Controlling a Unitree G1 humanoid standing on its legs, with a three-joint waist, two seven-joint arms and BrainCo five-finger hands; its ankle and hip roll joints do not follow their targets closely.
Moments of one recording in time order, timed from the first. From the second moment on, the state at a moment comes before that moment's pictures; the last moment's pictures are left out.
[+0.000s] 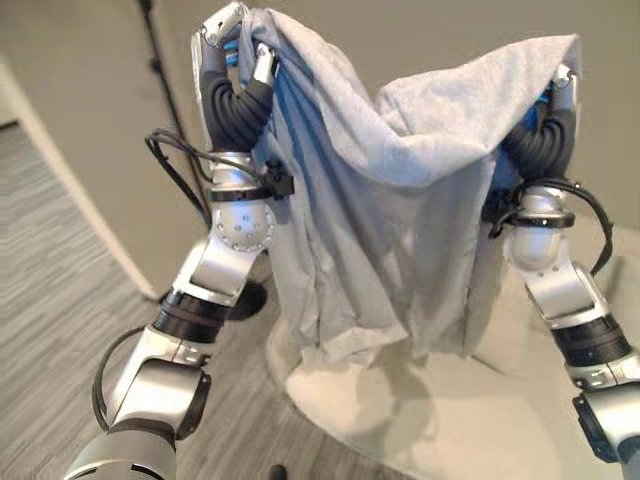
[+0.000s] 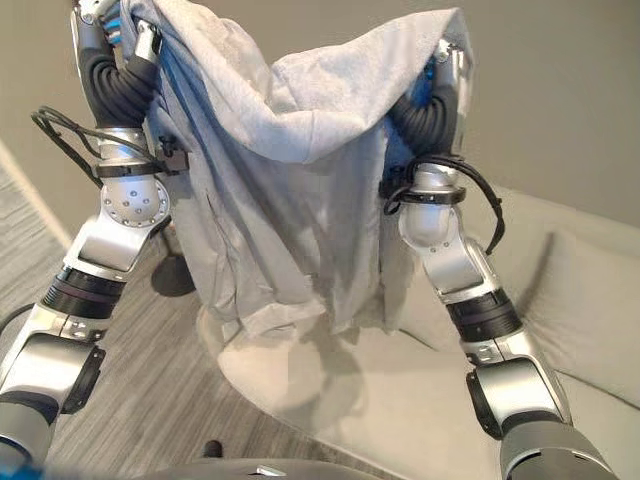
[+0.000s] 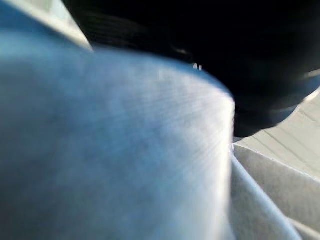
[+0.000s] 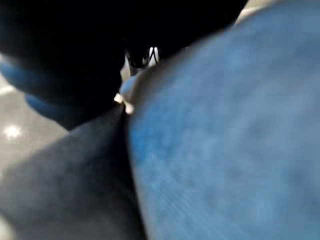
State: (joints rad) left arm -0.76 0.56 -0.25 0.08 0.12 -0.26 0.65; right arm -0.65 -0.47 0.23 -0.02 -0.24 -0.21 -0.59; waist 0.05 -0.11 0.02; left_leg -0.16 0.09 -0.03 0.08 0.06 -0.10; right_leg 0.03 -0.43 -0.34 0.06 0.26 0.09
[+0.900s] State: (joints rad) left arm -0.71 0.54 -0.23 0.05 0.13 -0.27 0.58; right arm -0.69 -0.61 0.24 0.03 -0.26 -0.21 -0.56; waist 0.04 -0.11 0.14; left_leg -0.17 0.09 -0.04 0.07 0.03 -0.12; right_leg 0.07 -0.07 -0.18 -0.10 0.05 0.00
